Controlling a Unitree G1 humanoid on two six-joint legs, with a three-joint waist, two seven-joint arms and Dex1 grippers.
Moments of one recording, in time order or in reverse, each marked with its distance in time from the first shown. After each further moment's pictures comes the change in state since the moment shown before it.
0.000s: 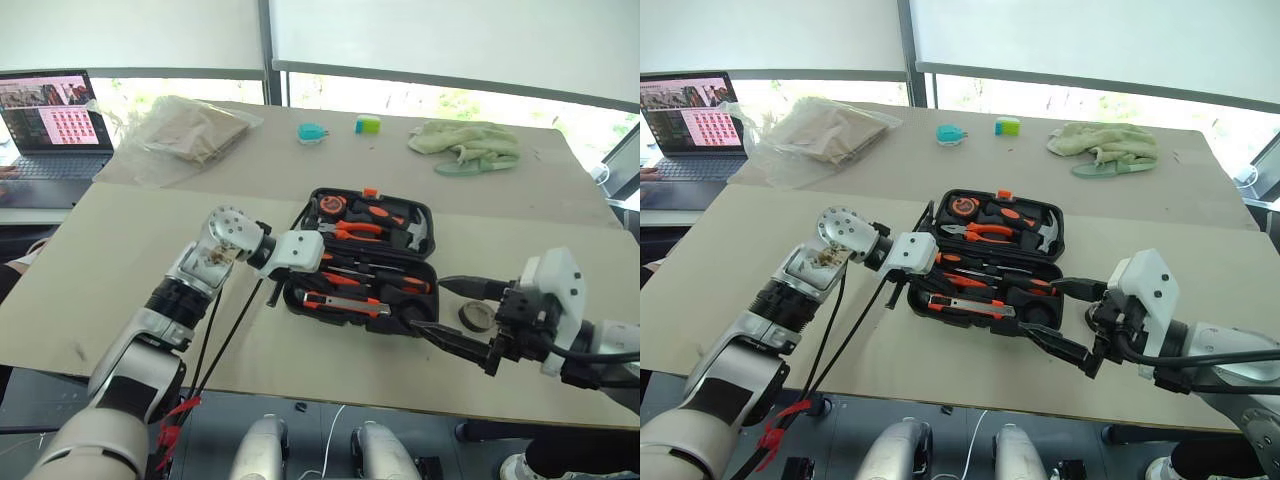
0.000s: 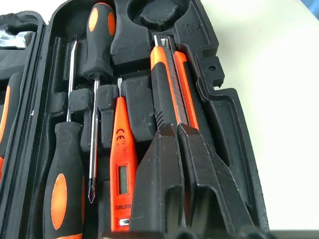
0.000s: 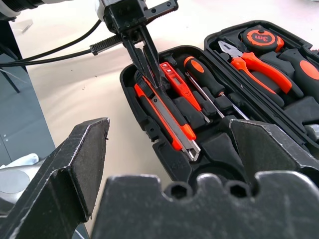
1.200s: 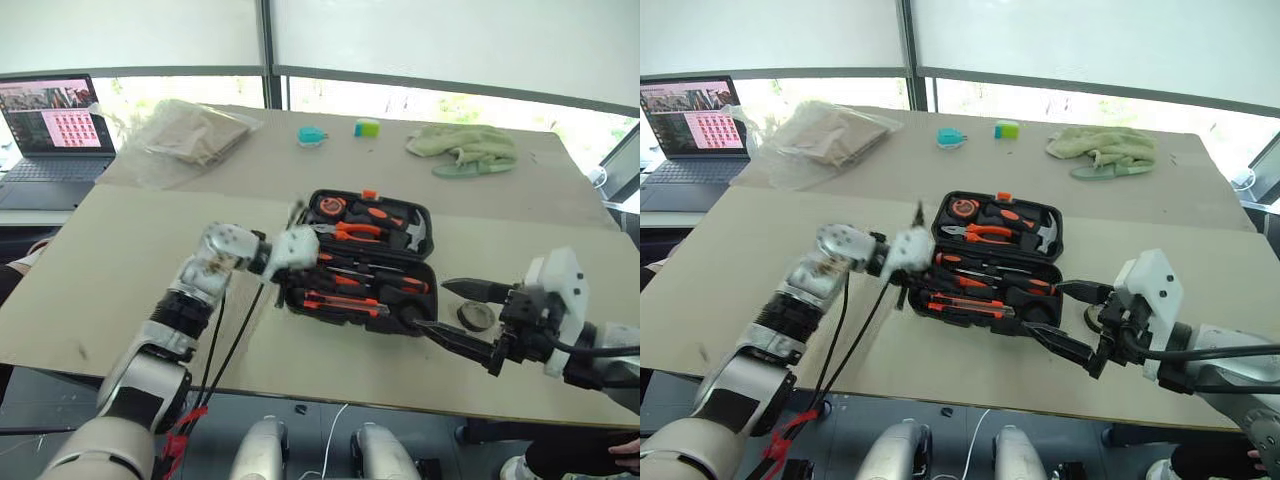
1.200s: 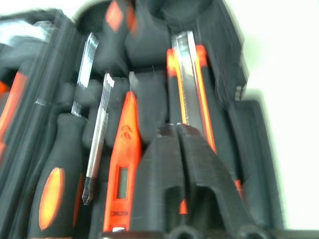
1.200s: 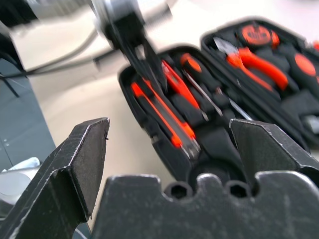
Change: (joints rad) left arm 0.041 0.025 0.184 -0.087 -0.198 0.235 0.004; right arm 0.090 0.029 -0.050 0.047 -0.017 -0.001 -0.011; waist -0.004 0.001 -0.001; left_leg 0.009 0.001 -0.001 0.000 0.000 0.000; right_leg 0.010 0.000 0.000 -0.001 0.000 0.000
